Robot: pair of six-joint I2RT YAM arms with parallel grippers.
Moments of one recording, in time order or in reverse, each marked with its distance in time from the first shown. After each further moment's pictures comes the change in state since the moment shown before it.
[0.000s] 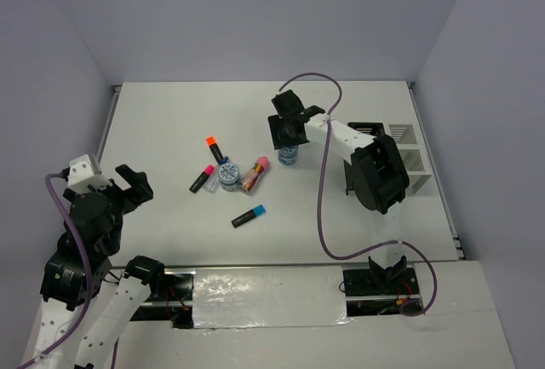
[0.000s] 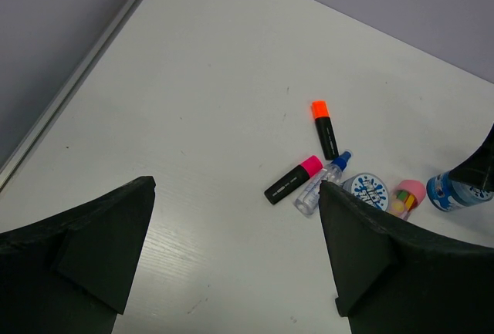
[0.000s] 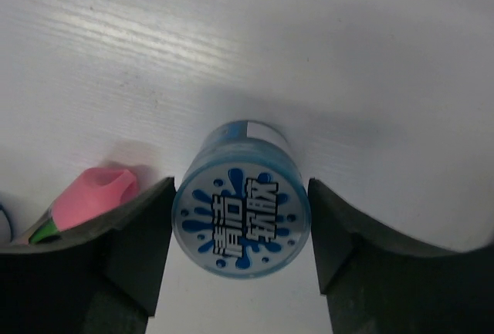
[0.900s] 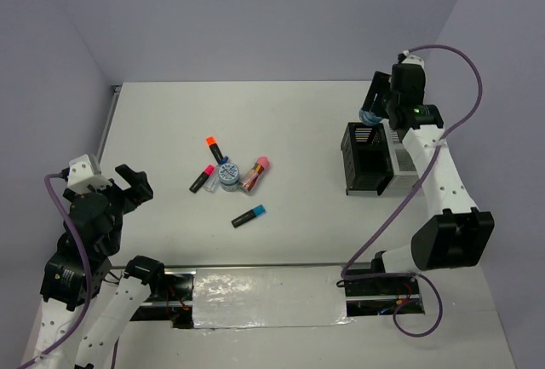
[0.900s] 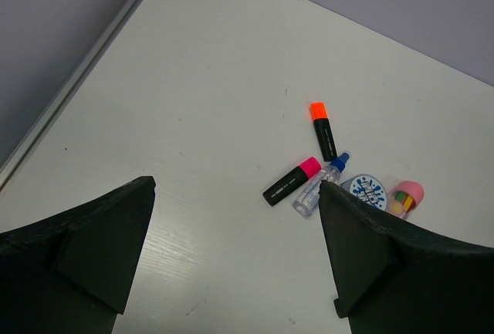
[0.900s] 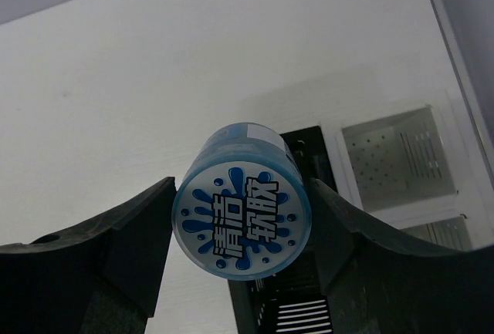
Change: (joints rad) left arm 0.000 -0.002 -0.002 0.007 0.001 0.001; right arm -0.490 -0.640 -0.183 0.007 -0.024 0.014
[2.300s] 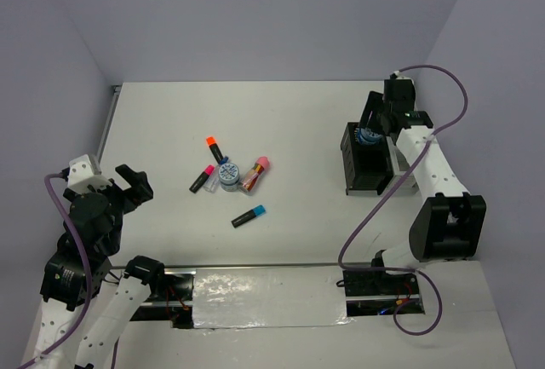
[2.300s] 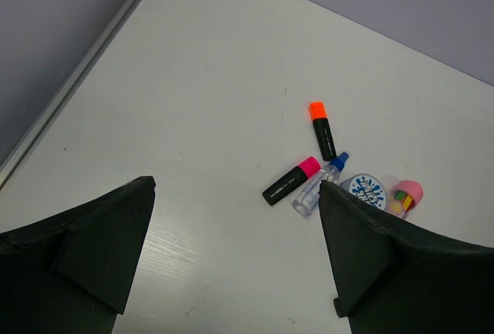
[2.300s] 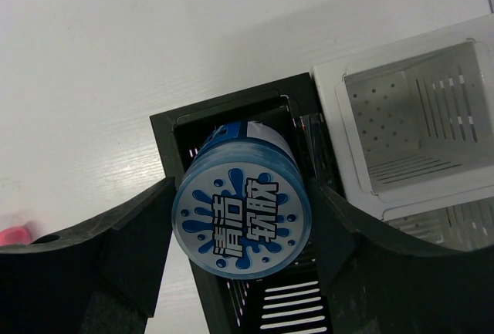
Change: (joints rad) left arm 0.000 0.000 0.000 0.000 0.003 0.000; right arm -0.053 0.075 -0.139 -0.001 -0.024 0.016
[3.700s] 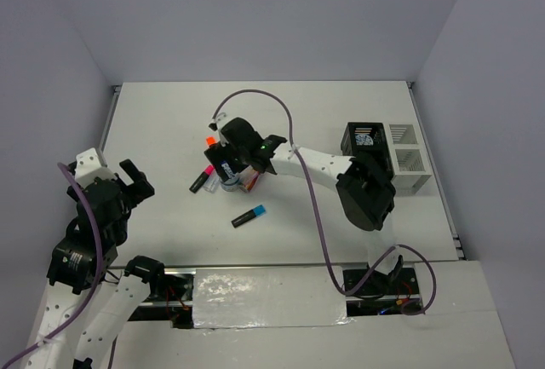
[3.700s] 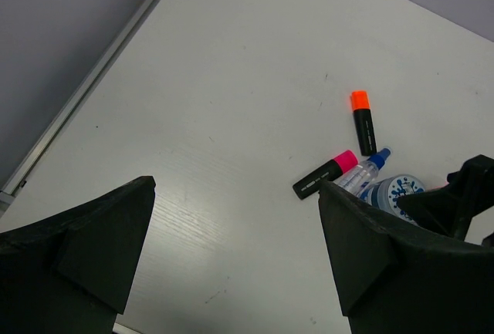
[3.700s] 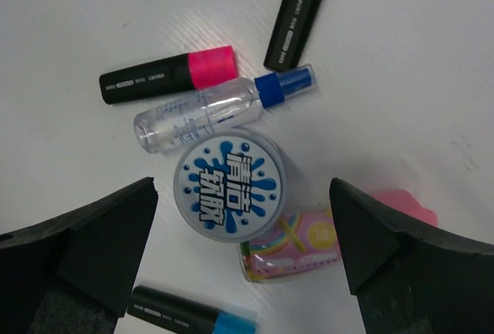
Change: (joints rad) left arm 0.002 0.088 0.000 -0.045 -0.087 -0.031; right arm 0.890 0.506 0.269 0.242 -0.086 -0.145
